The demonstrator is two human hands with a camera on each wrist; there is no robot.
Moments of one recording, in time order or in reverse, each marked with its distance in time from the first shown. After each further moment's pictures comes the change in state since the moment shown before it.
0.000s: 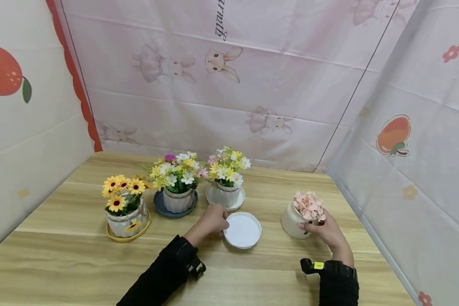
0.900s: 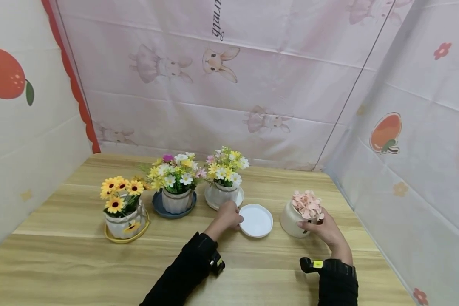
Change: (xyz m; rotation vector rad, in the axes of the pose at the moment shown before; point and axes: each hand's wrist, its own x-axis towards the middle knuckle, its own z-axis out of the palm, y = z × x) left_hand 0.028 0.023 0.029 -0.083 0.108 -0.001; right_hand 0.000 -0.001 -0.001 -0.055 0.000 -0.001
